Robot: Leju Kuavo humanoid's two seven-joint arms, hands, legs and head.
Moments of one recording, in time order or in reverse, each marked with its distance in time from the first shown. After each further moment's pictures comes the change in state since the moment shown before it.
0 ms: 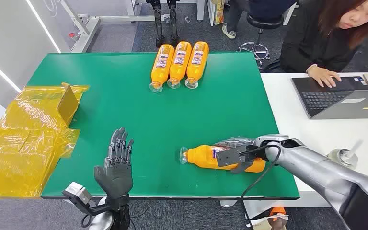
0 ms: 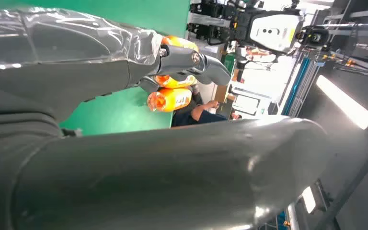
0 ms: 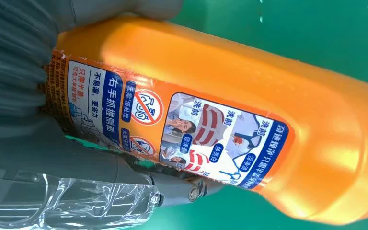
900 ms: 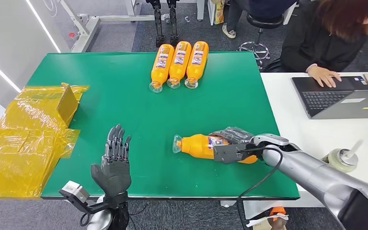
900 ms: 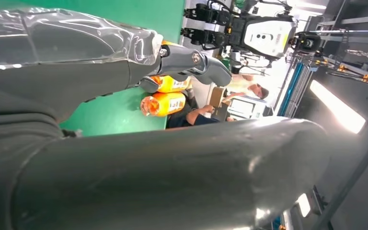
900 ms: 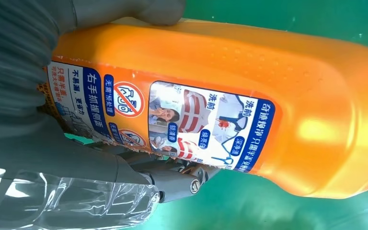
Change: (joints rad) left arm -0.003 0.001 0.001 -0.023 0.002 0.029 0.000; right arm 0.062 -0.003 -0.103 -0.071 0.003 -0.279 -0.038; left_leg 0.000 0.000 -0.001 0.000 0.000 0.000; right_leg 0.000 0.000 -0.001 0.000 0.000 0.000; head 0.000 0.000
